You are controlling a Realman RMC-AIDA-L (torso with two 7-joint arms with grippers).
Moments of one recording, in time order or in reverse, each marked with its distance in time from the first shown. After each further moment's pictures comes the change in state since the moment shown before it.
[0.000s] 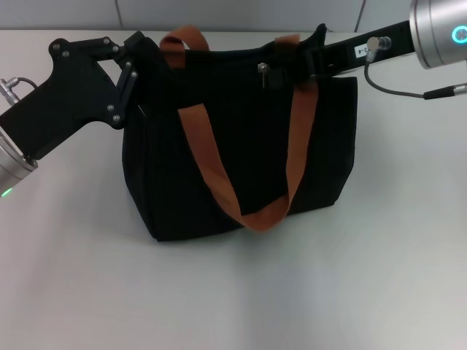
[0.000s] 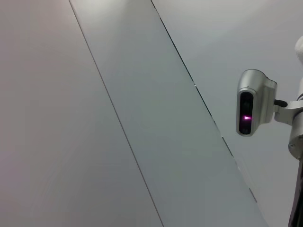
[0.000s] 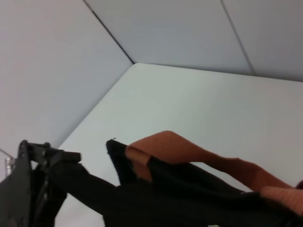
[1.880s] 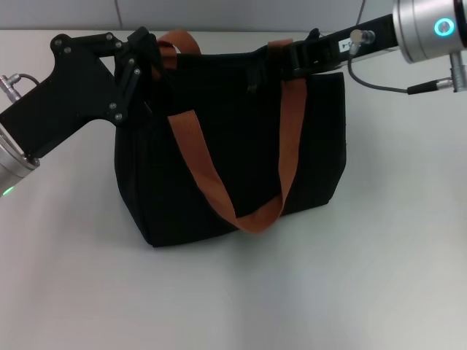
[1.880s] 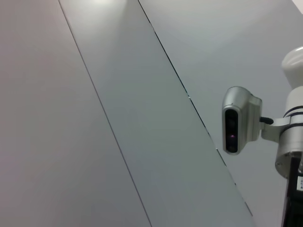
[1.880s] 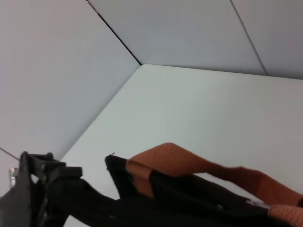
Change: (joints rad) left arm -0.009 -0.002 -0.001 -0.001 0.000 0.035 0.001; right arm 0.038 -0.002 -0.036 0.044 0.022 0.039 0.031
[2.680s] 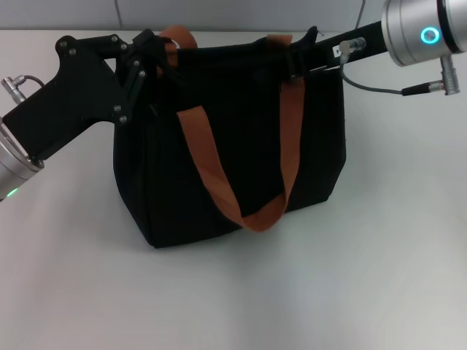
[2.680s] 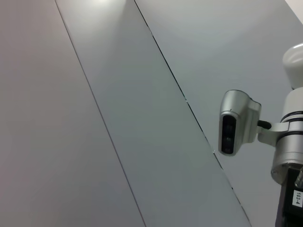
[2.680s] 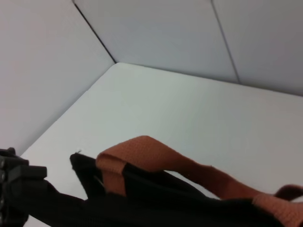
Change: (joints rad) left arm -0.005 0.000 0.003 -0.017 0.002 0.008 0.007; right arm -0.045 0.009 -0.097 -0.097 -0.076 0.085 0.032
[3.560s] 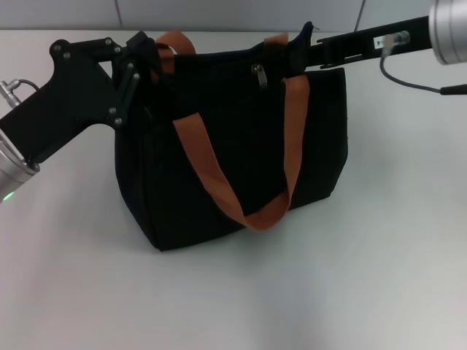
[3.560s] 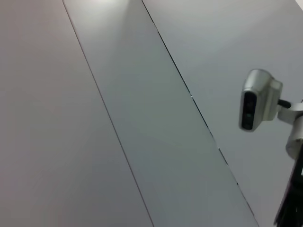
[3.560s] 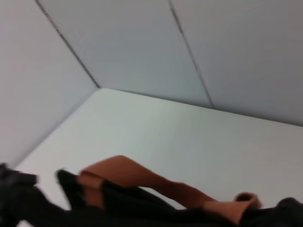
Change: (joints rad) left arm 0.013 0.000 -0.005 0.000 -0.003 -0.006 0.002; right arm -0.141 -0.001 0.023 -0.177 0.043 -0.007 -0.015
